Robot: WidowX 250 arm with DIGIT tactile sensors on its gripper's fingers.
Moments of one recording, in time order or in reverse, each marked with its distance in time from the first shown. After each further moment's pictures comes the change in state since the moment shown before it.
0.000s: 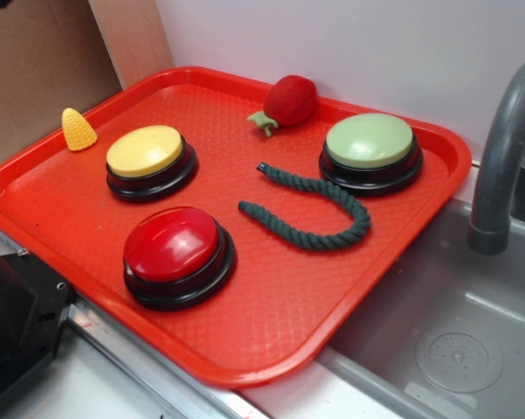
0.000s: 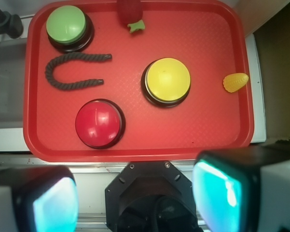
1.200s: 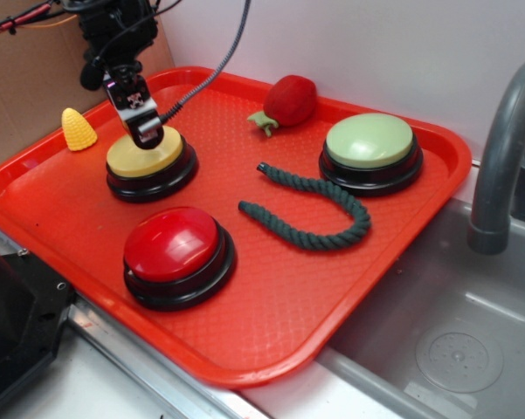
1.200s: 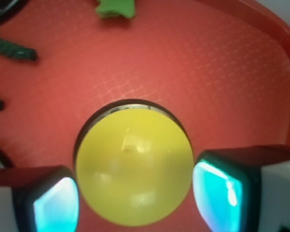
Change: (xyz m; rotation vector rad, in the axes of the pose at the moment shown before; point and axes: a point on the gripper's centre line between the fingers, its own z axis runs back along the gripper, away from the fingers) arm 0.091 0.065 -0.164 0.055 -0.007 -0.303
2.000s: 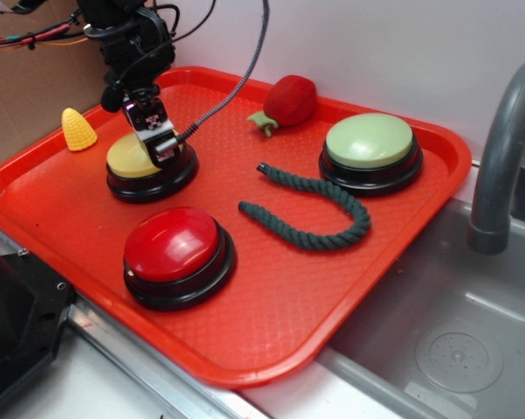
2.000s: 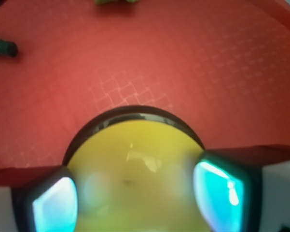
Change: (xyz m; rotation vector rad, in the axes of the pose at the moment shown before) arm 0.004 0.004 -0.020 -0.001 0.015 -0.001
